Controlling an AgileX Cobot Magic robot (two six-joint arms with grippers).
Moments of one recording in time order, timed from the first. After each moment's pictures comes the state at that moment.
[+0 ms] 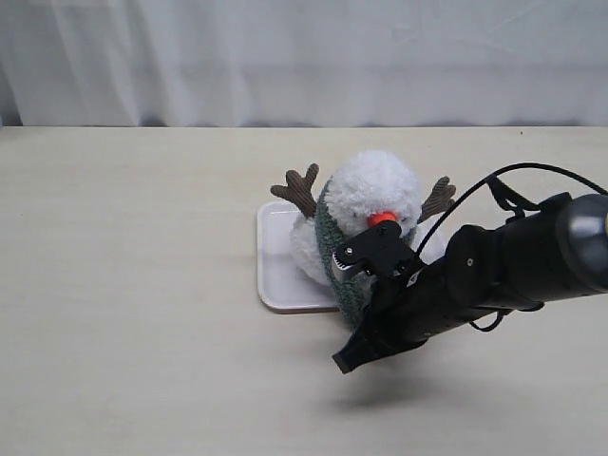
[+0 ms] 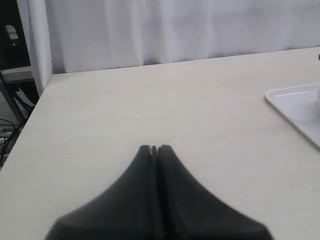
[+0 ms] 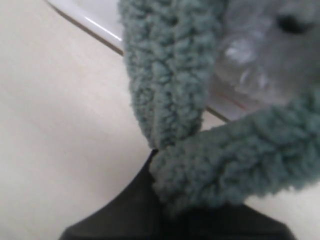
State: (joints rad) left arm -0.13 0.00 0.00 0.07 0.33 0.01; right arm 0.51 1.86 -0.79 0.49 0.18 -0.59
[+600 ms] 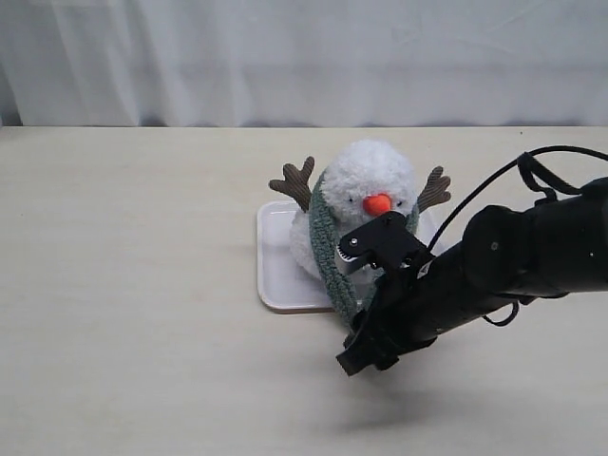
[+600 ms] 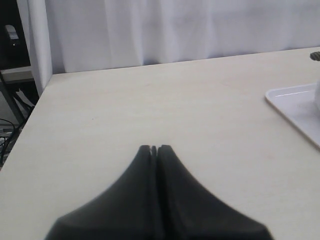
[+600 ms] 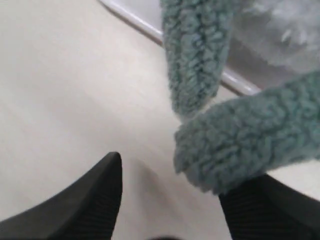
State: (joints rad) left arm -0.13 0.00 0.00 0.07 0.33 0.01; right arm 0.51 1.75 -0.78 0.49 0.32 -0.59
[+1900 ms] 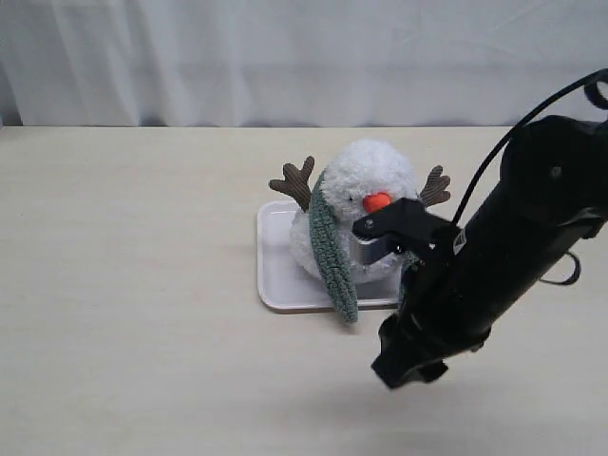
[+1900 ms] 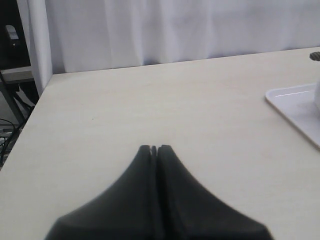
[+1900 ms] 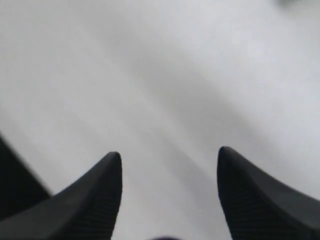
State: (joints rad) left arm -0.13 0.00 0.00 0.07 0.33 0.01; right arm 0.51 1.55 -0.91 0.31 0.91 -0.39
